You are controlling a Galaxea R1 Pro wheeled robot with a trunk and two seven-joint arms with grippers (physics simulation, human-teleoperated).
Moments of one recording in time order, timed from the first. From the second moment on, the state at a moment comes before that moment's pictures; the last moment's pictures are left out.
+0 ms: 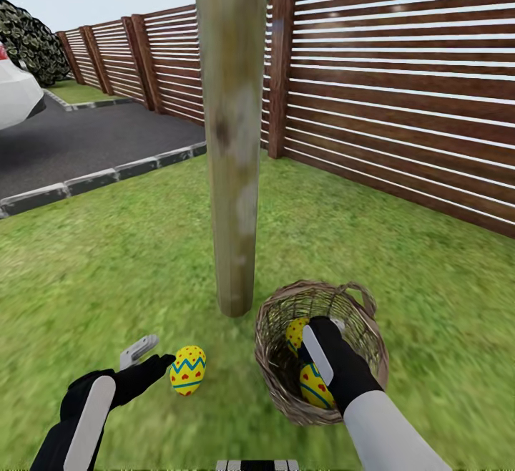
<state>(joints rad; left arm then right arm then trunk) -0.24 -0.03 0.22 -1.44 0.65 0.90 0.33 -0.66 0.17 0.12 -0.84 -0.28 1.00 -0.58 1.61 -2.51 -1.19</state>
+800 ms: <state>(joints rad) -0.28 0.35 0.38 -1.62 0.87 1.01 0.33 -0.66 0.17 0.12 -0.78 -0.28 1.00 -0.58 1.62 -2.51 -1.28</state>
